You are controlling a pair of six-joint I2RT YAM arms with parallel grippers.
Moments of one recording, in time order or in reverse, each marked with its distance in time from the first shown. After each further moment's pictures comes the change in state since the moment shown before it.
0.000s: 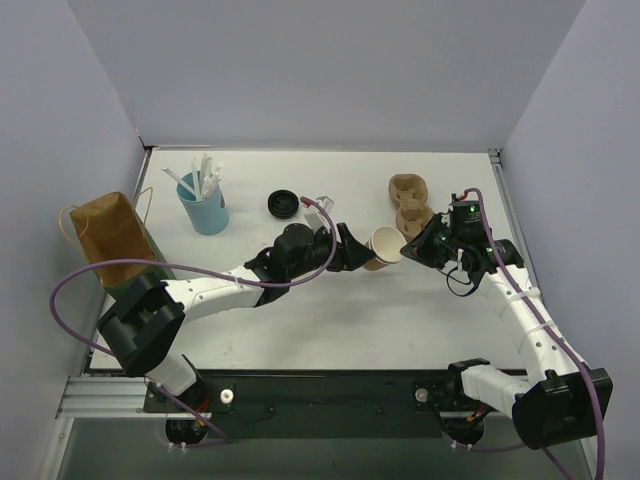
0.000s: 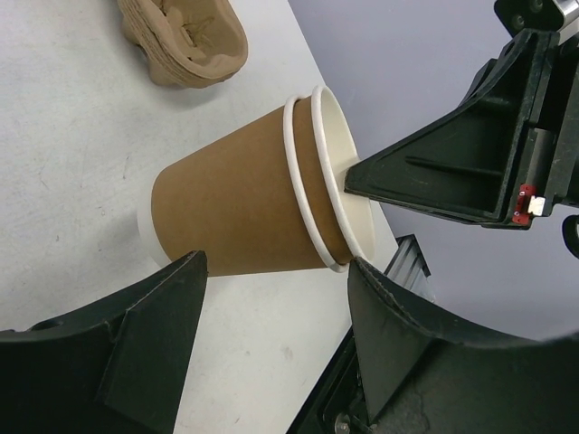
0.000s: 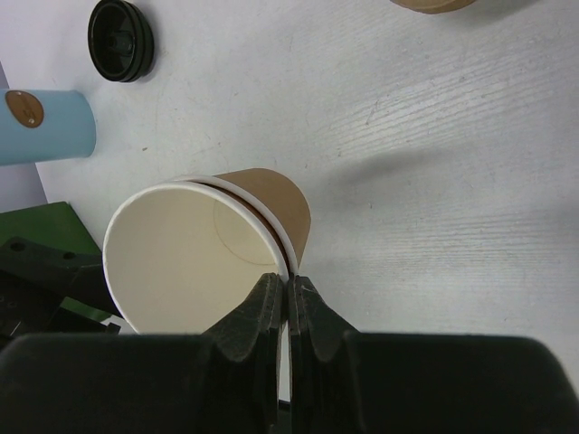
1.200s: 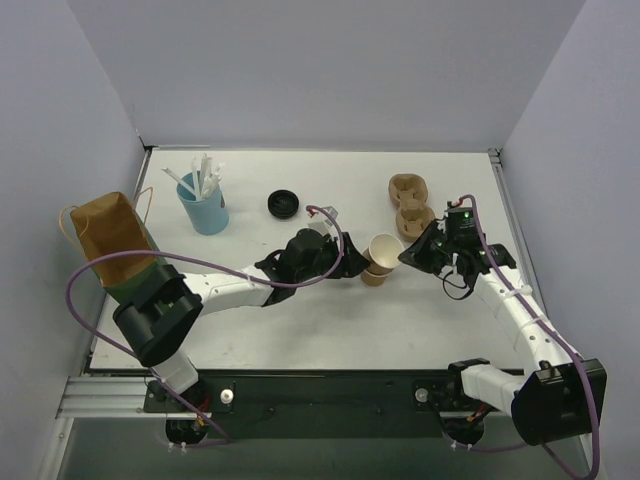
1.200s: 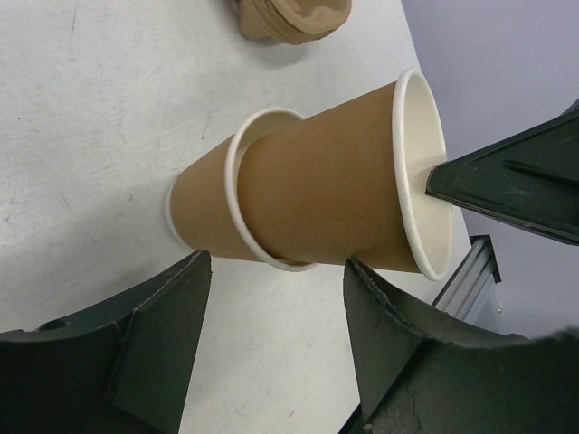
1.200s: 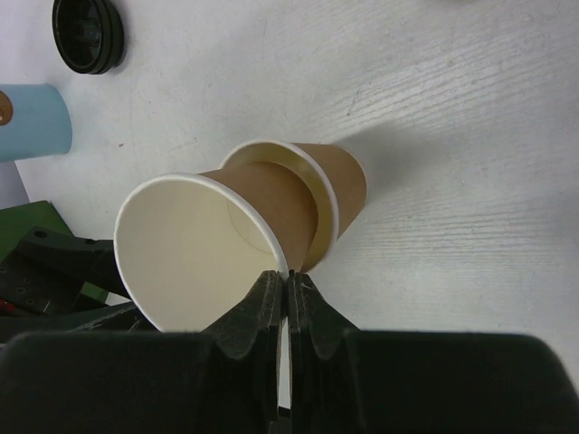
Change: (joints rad) left arm -0.014 0.082 0.010 -0.085 -0.080 0.023; right arm 0.000 0.017 -0.076 0.066 -0.008 0.002
